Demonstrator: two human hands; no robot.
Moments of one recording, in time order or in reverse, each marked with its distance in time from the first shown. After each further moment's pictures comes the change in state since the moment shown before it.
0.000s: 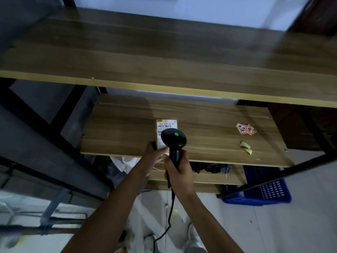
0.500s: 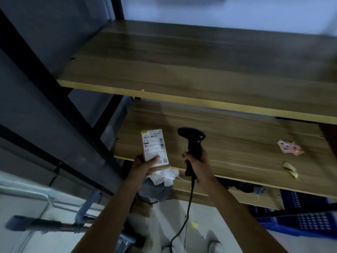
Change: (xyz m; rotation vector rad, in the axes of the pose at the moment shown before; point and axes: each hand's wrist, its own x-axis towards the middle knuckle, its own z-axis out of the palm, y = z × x) left_hand -0.026 -0.002 -0.128 -0.232 0.217 -0.034; right_hand 0.096 0.015 0.047 0.133 -0.103 0.167
